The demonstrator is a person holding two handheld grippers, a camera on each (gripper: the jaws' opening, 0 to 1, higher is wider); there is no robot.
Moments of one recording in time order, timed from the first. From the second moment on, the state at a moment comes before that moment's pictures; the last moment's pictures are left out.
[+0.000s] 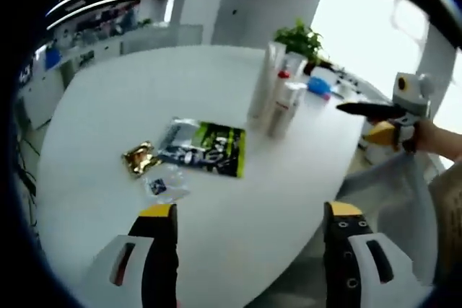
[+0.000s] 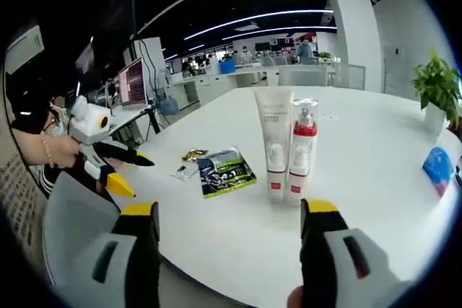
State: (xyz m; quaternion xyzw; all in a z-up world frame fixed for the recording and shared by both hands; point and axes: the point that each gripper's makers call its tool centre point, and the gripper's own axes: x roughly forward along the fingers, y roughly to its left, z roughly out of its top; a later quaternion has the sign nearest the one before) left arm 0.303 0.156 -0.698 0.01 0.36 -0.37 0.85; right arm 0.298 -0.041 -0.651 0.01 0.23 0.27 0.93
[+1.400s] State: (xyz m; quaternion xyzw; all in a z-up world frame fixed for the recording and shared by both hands) left arm 0.263 0.206 -0.682 -0.02 0.36 -0.29 0.88; right arm 0.279 -0.027 -0.643 0.00 0.21 0.29 0.93
